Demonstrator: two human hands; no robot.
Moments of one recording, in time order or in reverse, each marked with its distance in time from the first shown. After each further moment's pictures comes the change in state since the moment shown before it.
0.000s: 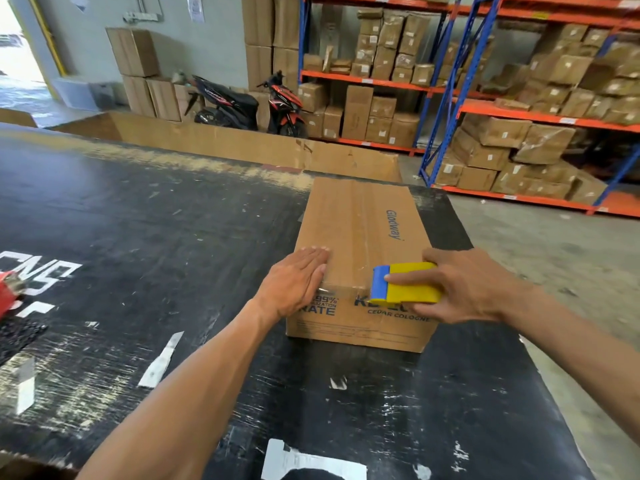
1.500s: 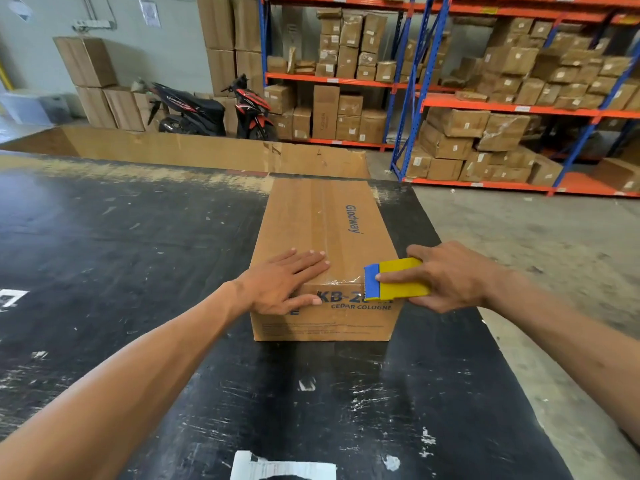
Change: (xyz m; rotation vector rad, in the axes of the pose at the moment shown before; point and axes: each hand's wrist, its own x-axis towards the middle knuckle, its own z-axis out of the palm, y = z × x) left_hand 0.042 0.016 -0.007 0.108 -0.561 0.320; right_hand -0.029 0.056 0.034 -0.043 0.173 -0.167
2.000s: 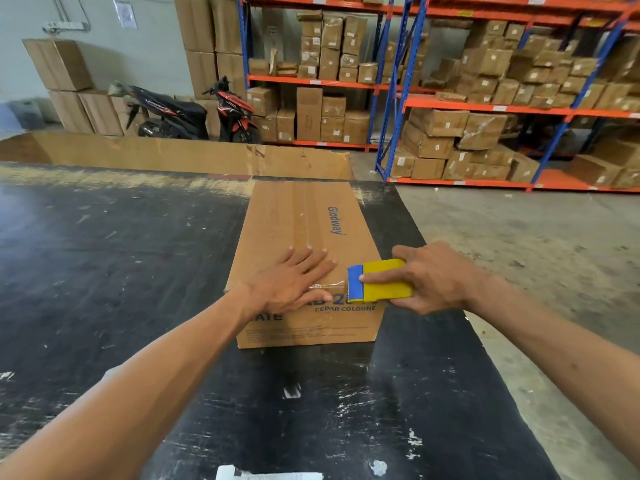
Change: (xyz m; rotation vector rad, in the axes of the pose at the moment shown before) left_hand 0.046 0.024 0.000 0.029 -0.075 -0.072; right_hand -0.006 -0.002 0.006 0.044 0.023 0.080
